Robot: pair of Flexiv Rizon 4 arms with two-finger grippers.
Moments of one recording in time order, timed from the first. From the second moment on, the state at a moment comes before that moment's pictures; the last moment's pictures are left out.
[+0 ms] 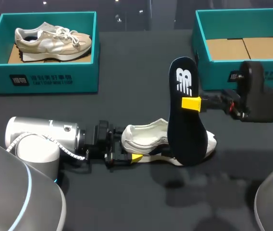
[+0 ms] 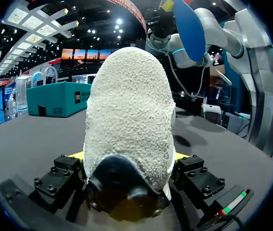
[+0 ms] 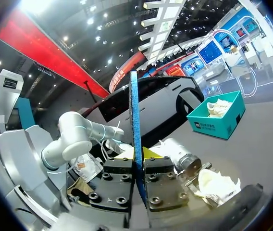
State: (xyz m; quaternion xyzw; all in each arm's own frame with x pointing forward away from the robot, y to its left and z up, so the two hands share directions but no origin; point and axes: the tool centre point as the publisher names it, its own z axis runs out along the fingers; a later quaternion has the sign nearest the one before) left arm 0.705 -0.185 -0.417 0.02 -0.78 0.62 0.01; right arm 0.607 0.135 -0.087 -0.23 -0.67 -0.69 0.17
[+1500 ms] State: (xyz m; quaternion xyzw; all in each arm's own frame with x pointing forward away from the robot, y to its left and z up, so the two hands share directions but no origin) left arm 0.697 -0.130 -0.396 0.10 -0.89 0.44 0.06; right arm 0.603 0.135 -0.087 -0.26 -0.67 -0.68 0.14
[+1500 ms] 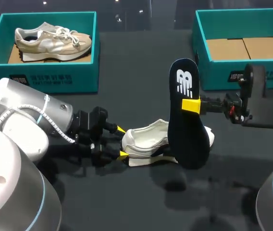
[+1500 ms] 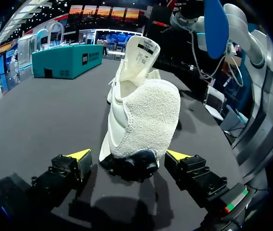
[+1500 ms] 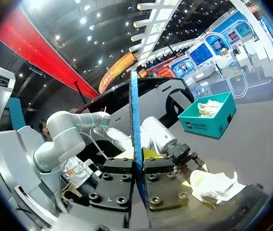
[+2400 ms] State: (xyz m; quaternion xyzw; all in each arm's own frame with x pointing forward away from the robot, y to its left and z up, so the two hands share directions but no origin) left arm 0.674 -0.132 -0.328 0.18 -0.95 0.26 0.10; right arm 0.603 0.135 -0.087 -0.26 -0.67 -0.68 0.14
